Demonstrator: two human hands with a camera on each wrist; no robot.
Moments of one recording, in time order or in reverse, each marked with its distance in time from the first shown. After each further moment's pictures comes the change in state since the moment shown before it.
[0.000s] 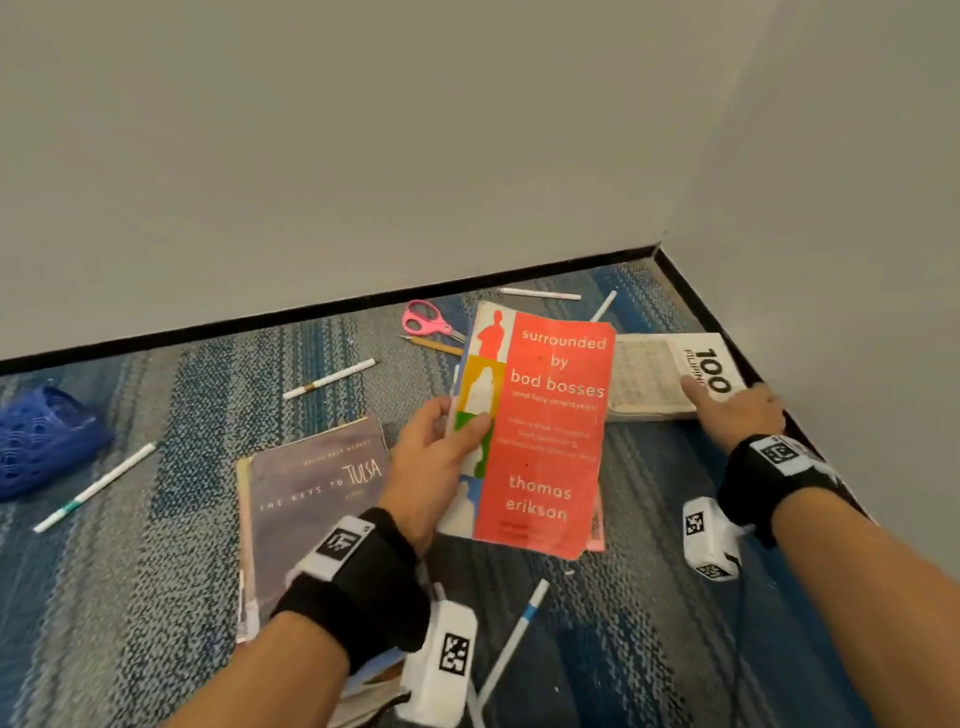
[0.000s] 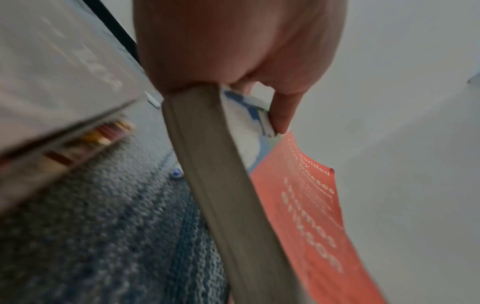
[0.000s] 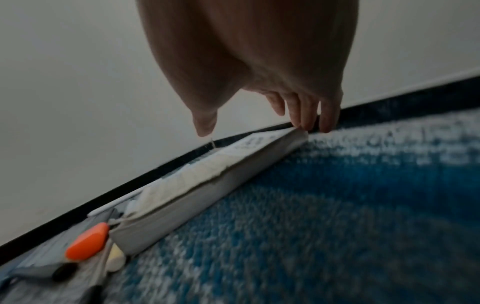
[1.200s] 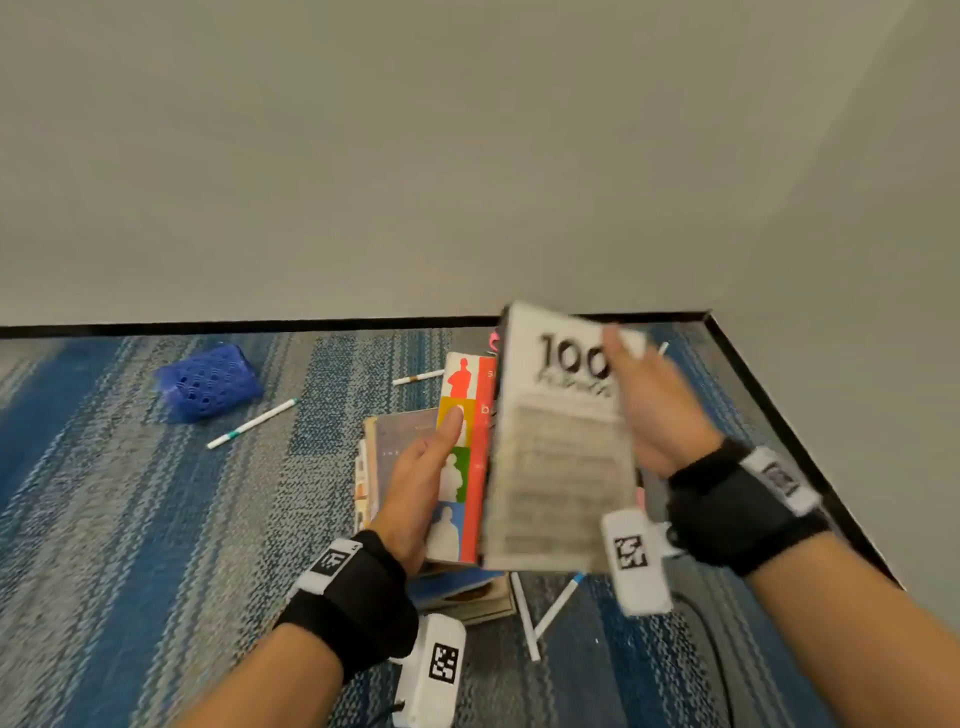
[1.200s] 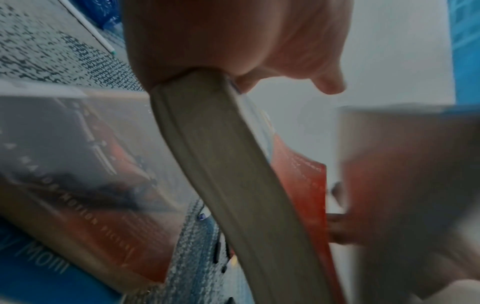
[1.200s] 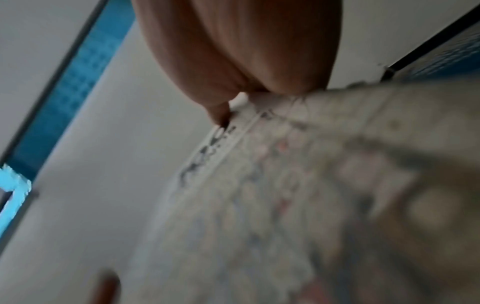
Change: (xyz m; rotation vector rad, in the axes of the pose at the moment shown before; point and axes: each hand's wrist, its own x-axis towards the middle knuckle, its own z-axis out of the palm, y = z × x) left_hand -0.110 0.008 -0.078 -0.257 0.076 0.005; right_hand -0.250 -0.116 -0.048 0.940 -0.724 -0.441
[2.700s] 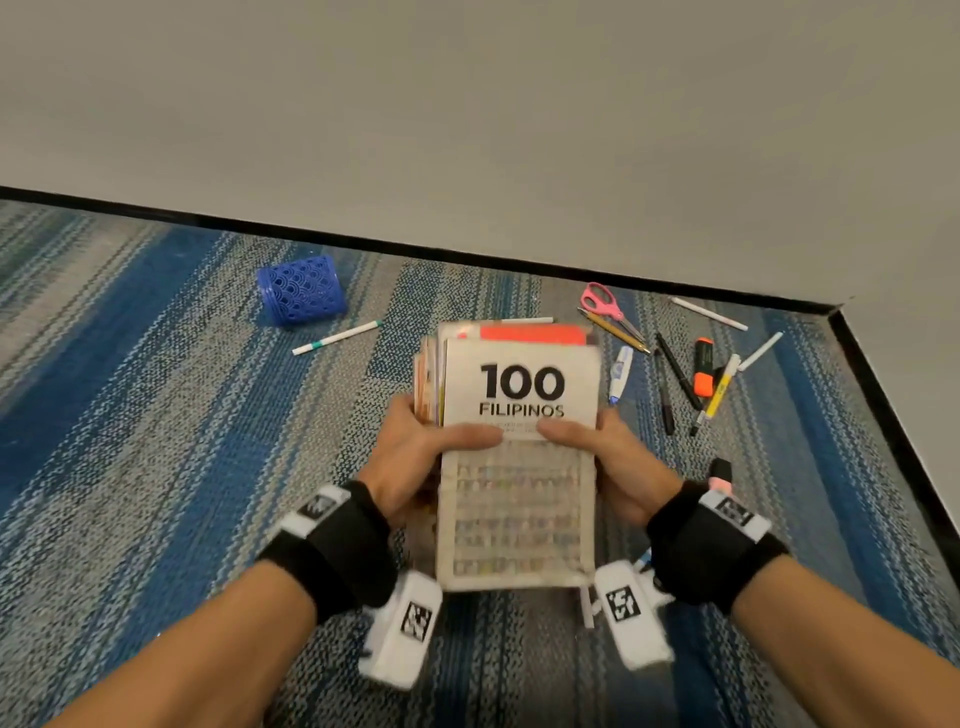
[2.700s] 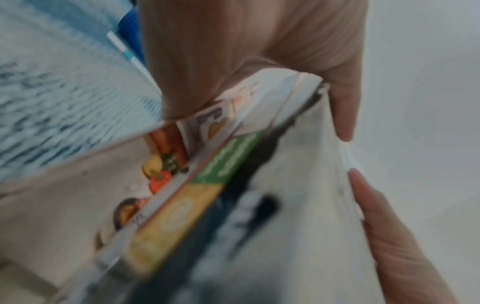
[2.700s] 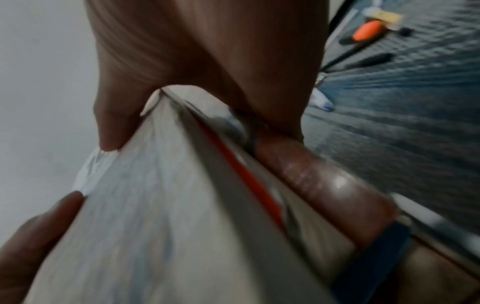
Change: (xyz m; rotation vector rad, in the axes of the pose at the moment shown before) left_hand -0.022 0.011 -0.090 0.166 0.041 0.108; right_hand 0.006 0.123 0.059 -0.060 -0.433 0.325
